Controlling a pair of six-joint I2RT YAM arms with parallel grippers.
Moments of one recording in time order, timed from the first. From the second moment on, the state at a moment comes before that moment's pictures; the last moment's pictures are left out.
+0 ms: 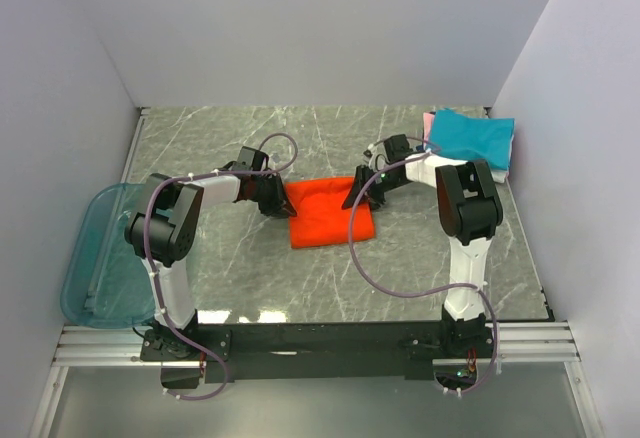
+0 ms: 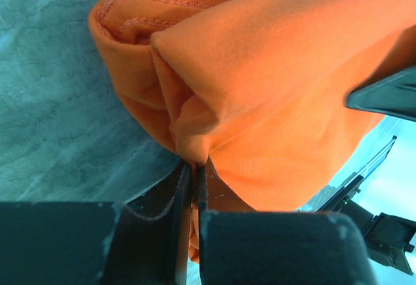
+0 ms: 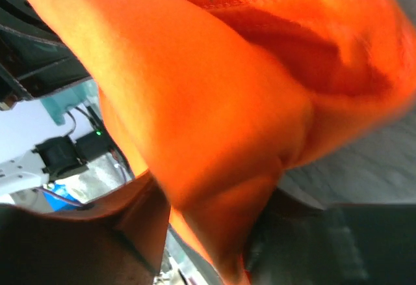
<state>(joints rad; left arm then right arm) -0.35 1.92 1.10 -0.19 0.50 -0.61 0.22 2.11 1.34 -0.47 -0.83 0.35</state>
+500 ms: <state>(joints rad) -0.36 1.92 1.14 -0.21 0.53 -0.62 0.25 2.12 1.39 -0.51 -0.73 0.33</state>
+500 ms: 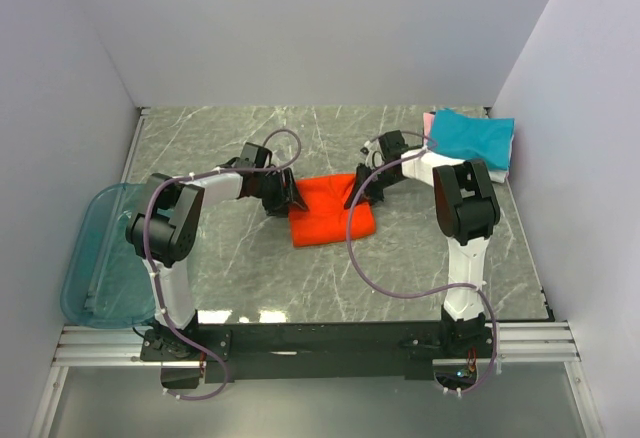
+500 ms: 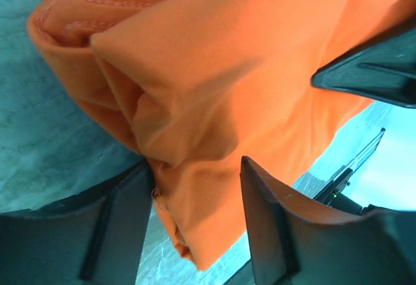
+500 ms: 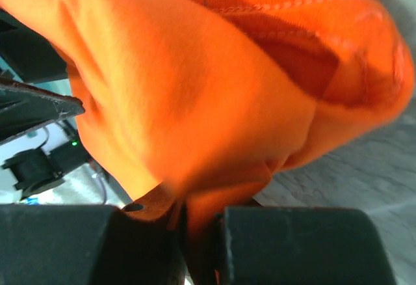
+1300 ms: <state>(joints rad) -0.28 1.83 1.11 -0.35 0.41 -0.54 0.05 2.12 1.86 -1.02 -0.17 0.06</state>
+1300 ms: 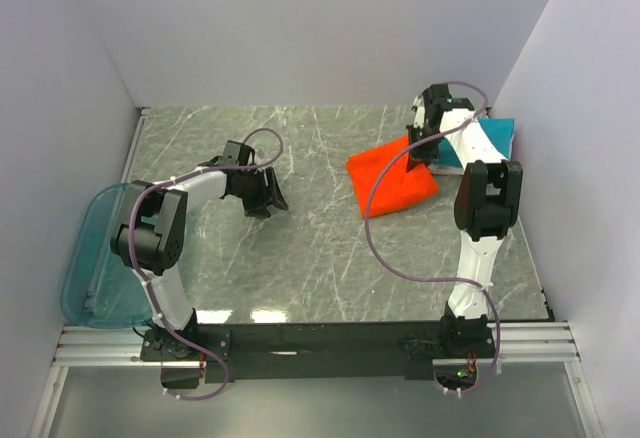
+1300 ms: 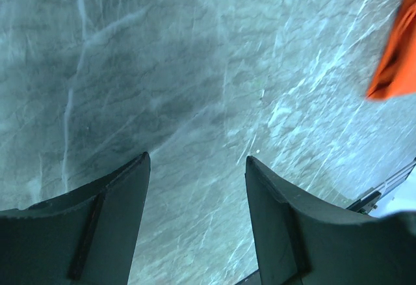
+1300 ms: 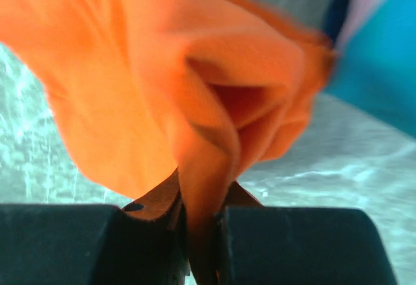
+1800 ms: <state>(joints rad) -0.28 1.81 1.06 -0.30 0.43 -0.55 0.05 2.15 2.19 -1.12 -0.05 0.08</state>
